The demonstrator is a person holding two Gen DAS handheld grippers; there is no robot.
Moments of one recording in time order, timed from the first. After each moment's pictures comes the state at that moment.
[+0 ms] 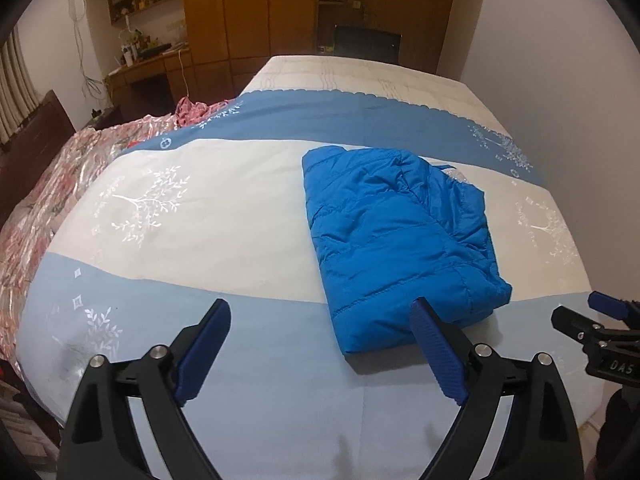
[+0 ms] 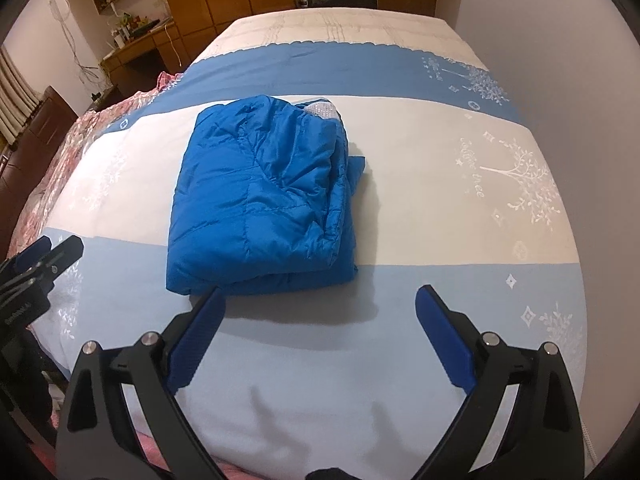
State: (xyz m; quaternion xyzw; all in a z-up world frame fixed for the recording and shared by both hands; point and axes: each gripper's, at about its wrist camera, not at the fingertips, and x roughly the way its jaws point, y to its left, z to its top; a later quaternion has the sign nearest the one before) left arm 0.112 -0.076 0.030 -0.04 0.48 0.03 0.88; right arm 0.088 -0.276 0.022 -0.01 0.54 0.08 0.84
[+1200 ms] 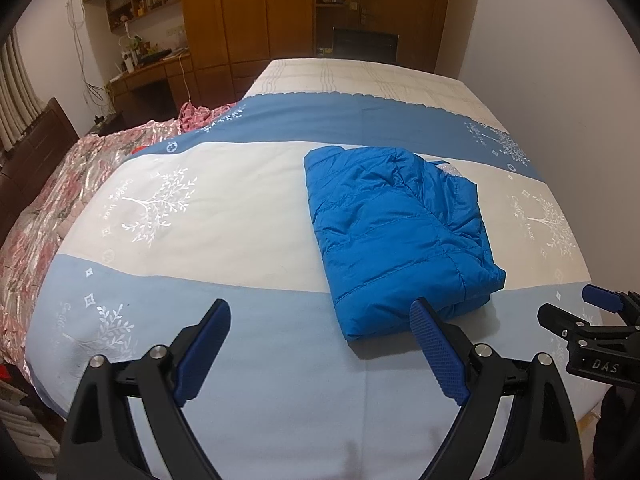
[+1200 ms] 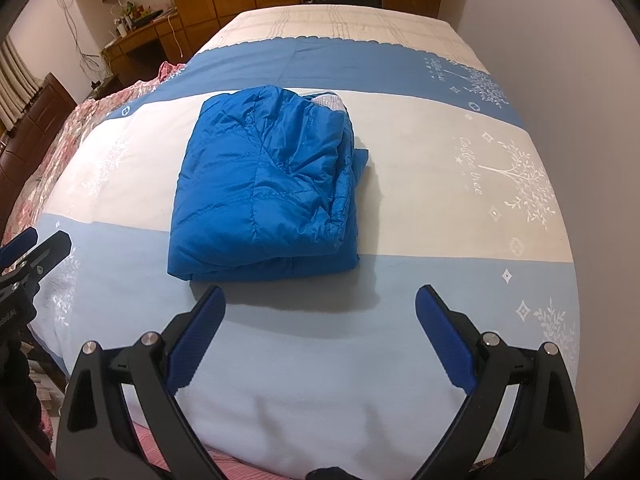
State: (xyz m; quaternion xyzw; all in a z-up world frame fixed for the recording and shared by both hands) left arm 0.092 -0.081 0.042 -0.02 0.48 0.03 0.88; right arm 0.077 -0.266 0.023 -0.03 0.54 0.08 0.84
